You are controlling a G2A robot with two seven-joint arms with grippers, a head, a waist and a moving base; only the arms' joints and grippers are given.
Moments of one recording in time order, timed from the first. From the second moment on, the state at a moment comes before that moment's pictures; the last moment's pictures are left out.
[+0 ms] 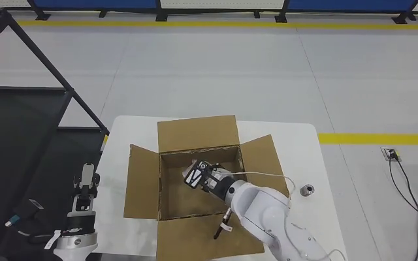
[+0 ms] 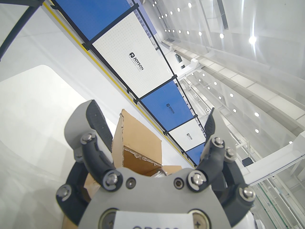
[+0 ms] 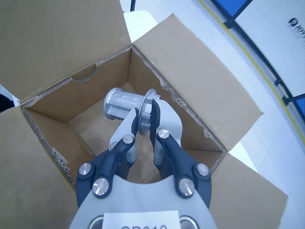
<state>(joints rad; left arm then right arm) 1.69 -1.33 -1.74 -2.14 0.27 -0.13 0.13 -0.93 -1.37 0.93 -1.85 -1.53 -0.29 0.68</state>
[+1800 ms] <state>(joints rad) 1.69 -1.33 -1.74 -2.14 0.27 -0.13 0.13 -1.77 -1.23 1.64 -2.21 -2.58 -0.16 0.16</state>
